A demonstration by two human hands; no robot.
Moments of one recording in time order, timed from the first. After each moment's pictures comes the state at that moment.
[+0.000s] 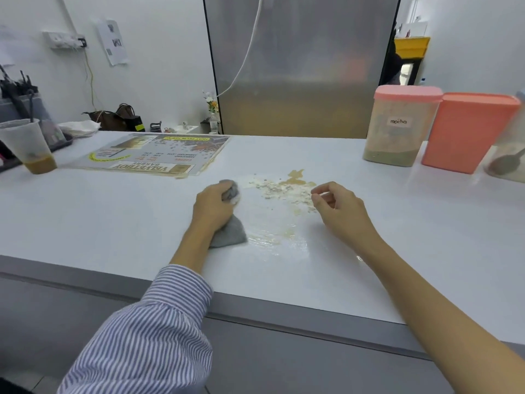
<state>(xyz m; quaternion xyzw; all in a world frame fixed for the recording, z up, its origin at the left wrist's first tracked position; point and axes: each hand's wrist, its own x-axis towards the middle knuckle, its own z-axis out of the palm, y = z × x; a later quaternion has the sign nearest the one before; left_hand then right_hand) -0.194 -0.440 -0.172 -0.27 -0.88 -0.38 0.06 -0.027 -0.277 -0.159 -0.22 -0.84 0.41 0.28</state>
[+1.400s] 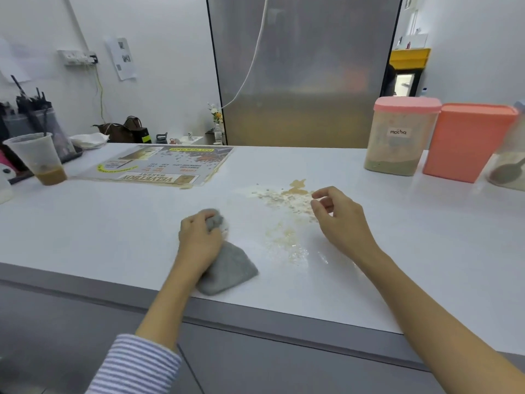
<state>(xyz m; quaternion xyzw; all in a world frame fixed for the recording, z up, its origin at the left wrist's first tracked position) -0.157 -0.479 -0.178 -0.17 -0.87 -0.45 0.04 -0.028 -0.287 -0.155 -0.19 -0.85 0.39 0.31</state>
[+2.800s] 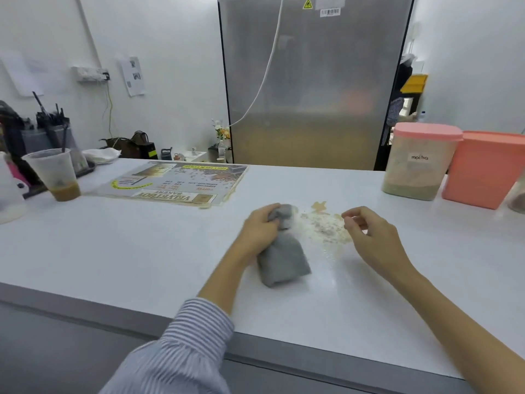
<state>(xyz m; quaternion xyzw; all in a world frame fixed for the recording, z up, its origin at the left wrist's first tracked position) -0.195 -0.422 -0.158 -0.31 -0.75 -0.58 -0.11 -0.046 -0.278 -0.155 -0.22 -0.85 0.35 0.34</state>
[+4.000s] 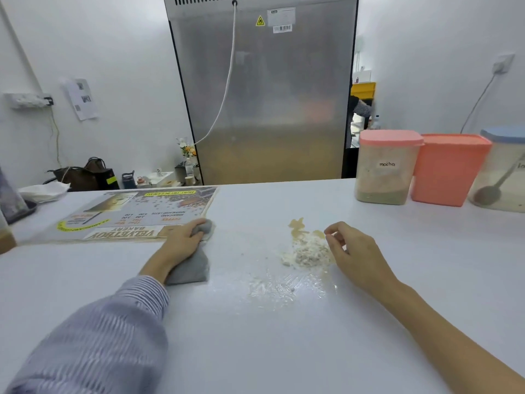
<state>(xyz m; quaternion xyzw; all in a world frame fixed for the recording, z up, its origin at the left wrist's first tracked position) -0.334 -0.460 -0.156 -0.34 -0.87 -0.35 -0.06 -0.063 -0.262 -0.163 -0.24 -0.88 0.26 0.32</state>
